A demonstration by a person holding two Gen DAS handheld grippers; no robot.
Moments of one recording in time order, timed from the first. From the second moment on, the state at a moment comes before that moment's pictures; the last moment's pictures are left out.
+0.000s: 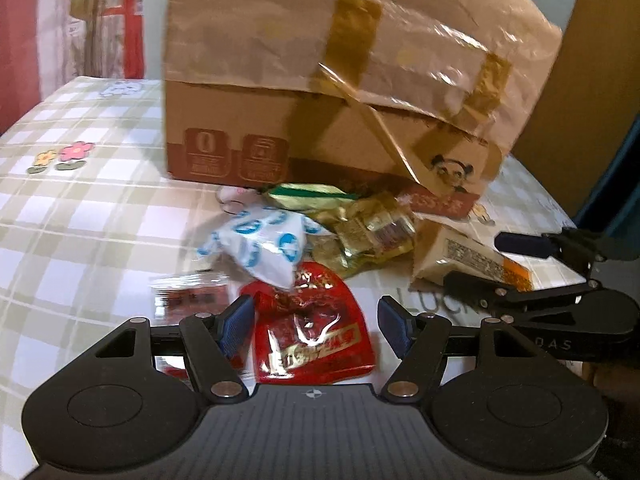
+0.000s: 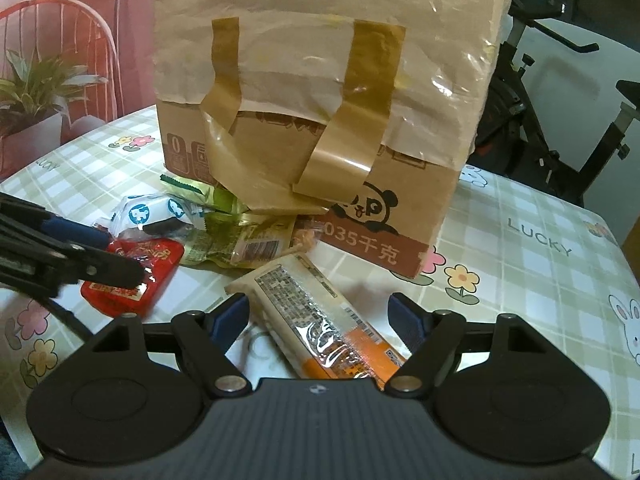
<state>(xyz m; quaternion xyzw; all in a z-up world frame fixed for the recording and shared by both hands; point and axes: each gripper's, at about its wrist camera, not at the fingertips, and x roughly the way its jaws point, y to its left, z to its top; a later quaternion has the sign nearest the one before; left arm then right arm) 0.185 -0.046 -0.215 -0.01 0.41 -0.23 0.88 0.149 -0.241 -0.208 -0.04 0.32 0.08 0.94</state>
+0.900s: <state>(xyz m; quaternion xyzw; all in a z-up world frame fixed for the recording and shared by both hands) 0.161 -0.025 -0.195 0.00 0.34 -0.25 0.91 0.145 -0.223 -0.199 -0.05 0.31 0.11 0.94</state>
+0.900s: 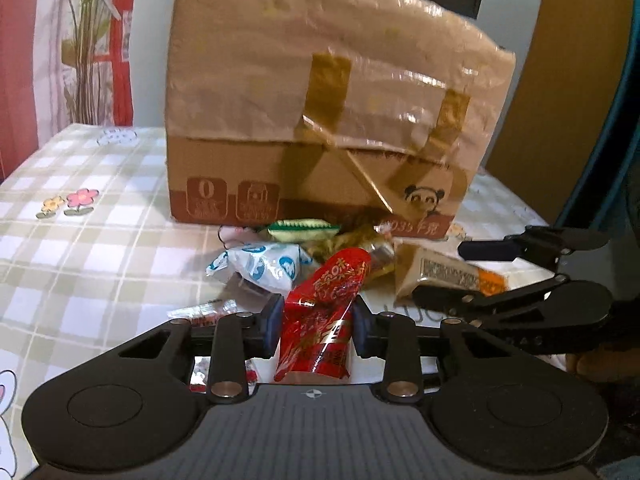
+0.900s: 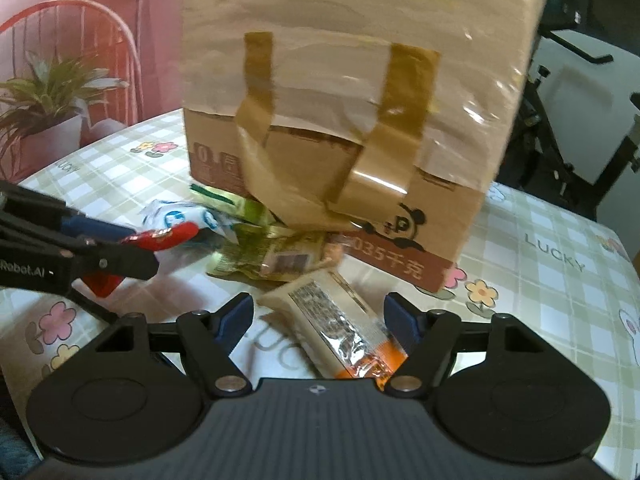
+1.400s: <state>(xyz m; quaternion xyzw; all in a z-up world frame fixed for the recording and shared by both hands) 0.164 0.015 -0.181 -0.05 0.30 -0.19 0.93 0.174 -0.201 -0.193 -0.01 0.32 0.18 0.93</state>
